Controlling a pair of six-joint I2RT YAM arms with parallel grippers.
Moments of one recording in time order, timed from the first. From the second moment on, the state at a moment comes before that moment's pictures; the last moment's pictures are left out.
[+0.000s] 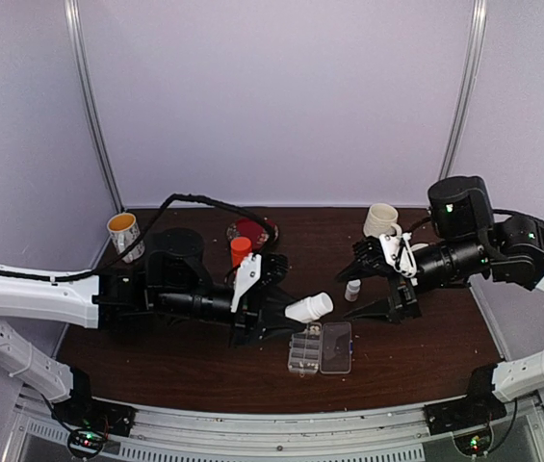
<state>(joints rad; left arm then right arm) -1.21 1.33 0.93 0.18 0.36 0.12 1.02 1.03 1.15 -0.64 -0.44 -0.53</state>
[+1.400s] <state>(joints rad) -1.21 1.34 0.94 0.16 0.39 0.12 1.08 1.15 1.25 -0.71 -0.42 -0.63</state>
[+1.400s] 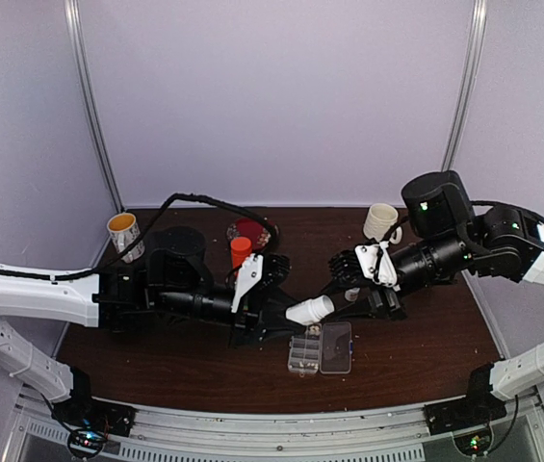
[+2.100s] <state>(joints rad) -1.20 1.36 0.94 0.17 0.49 0.02 1.10 1.13 1.22 -0.69 -0.42 -0.78</state>
